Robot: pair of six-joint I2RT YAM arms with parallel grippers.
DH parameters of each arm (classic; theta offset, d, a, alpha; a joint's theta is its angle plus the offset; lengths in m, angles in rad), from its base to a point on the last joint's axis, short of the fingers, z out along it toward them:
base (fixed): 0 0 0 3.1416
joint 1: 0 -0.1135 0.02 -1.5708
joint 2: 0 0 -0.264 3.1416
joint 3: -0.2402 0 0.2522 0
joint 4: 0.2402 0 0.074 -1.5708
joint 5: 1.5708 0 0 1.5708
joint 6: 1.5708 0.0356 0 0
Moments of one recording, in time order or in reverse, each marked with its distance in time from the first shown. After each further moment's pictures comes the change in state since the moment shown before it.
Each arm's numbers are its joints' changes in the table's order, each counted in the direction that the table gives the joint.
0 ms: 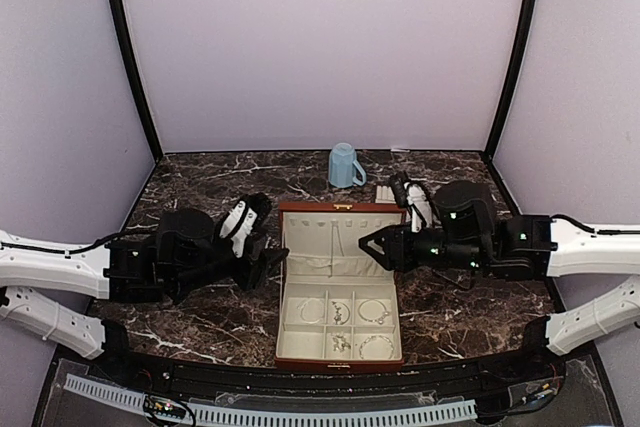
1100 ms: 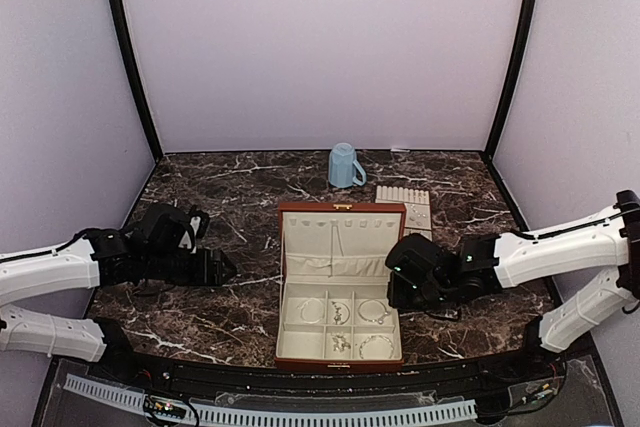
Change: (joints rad) left arm -0.445 0.130 0.089 0.538 0.346 -0.639; right arm -0.021 -0.253 0.087 0.280 0.164 0.508
